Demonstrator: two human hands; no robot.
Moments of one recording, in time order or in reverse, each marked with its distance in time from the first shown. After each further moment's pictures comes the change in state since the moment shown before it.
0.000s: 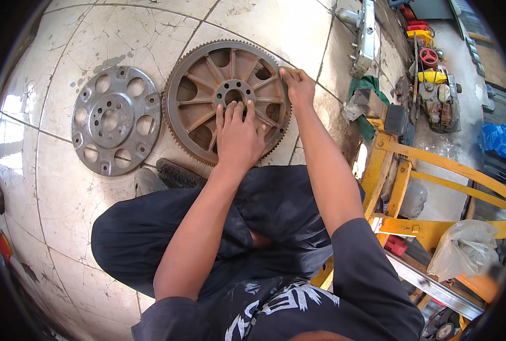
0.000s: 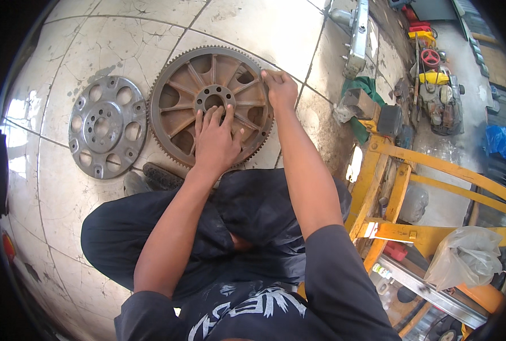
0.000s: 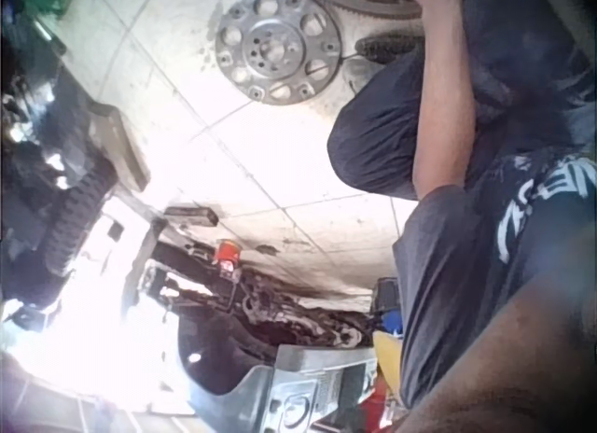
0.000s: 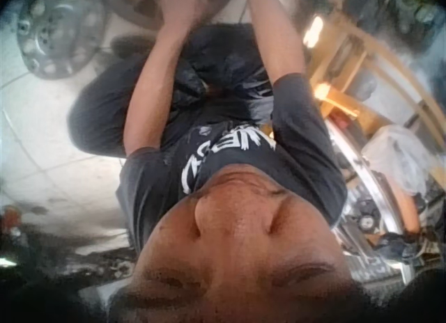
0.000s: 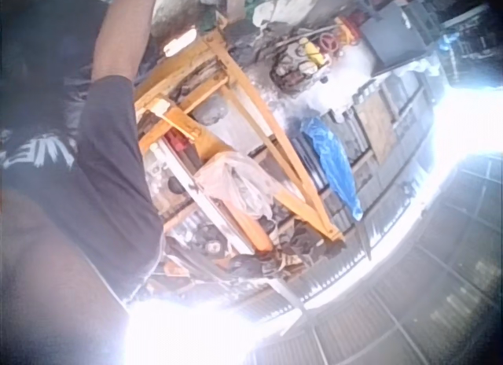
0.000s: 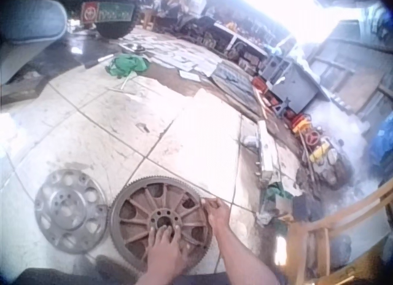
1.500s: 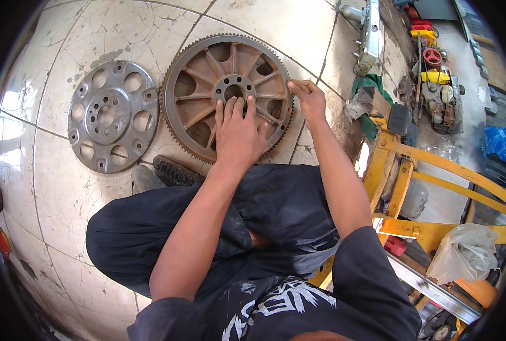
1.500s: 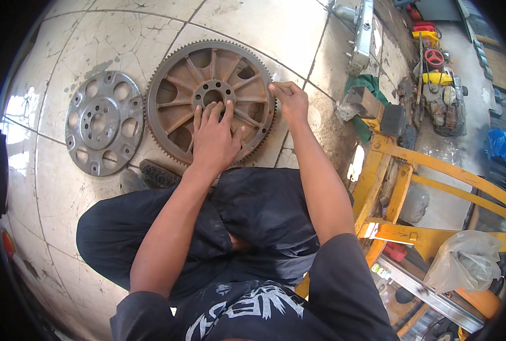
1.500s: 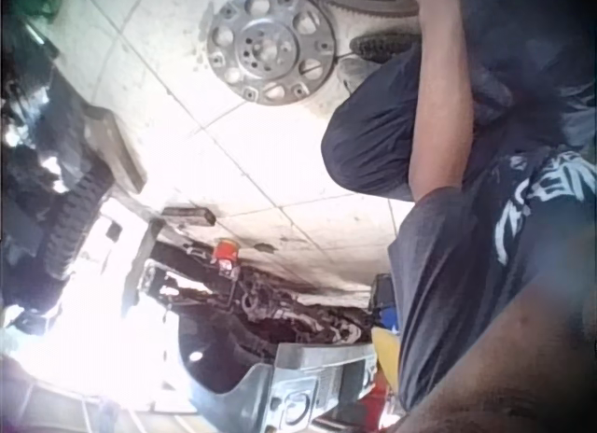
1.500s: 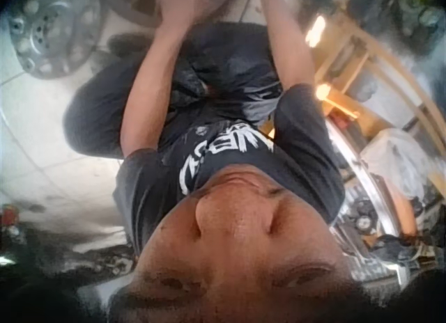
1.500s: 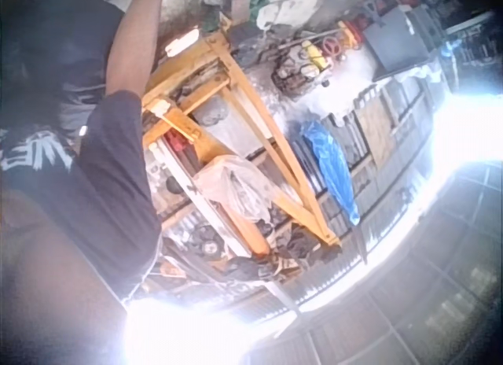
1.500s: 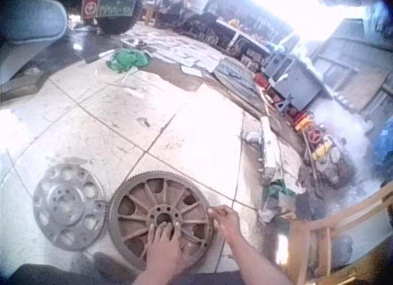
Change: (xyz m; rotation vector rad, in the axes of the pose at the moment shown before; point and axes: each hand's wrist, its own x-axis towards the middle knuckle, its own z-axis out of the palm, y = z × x) left_hand -0.001 0.003 -0.005 -0.018 -0.009 -0.023; right_hand -0.017 0.027 -0.029 0.223 -0.194 0.002
